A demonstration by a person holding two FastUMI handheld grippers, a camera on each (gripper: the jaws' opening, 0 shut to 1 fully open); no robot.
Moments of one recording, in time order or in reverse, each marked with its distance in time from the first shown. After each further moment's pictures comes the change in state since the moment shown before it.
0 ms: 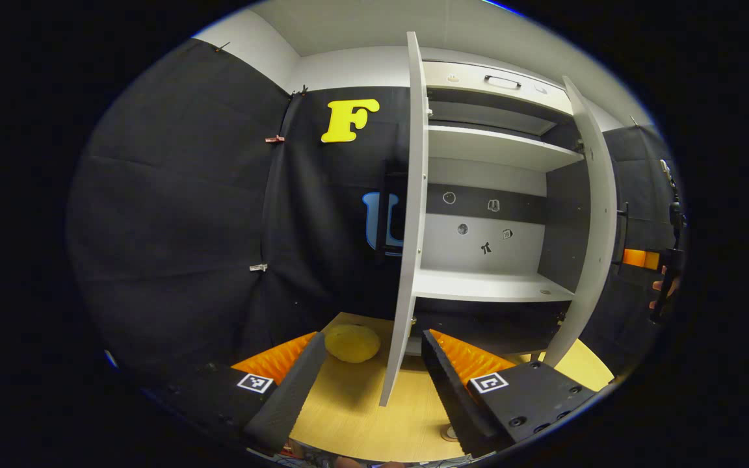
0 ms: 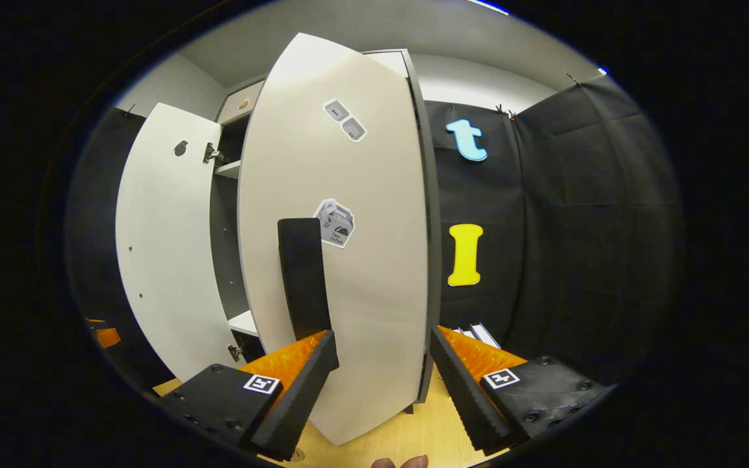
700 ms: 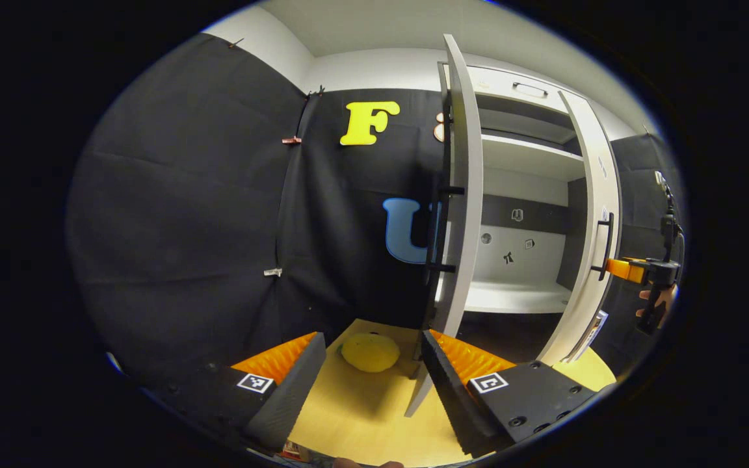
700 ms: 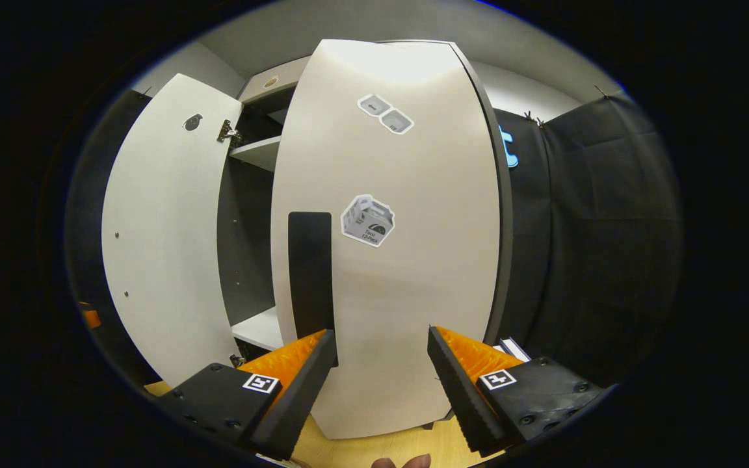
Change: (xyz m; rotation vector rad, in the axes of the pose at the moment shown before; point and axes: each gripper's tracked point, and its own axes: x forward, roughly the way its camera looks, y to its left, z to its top) left arm 0.027 0.047 0.027 -0.009 -0.025 0.037; right arm 0.060 0.051 -0.005 -0.049 -0.024 0.004
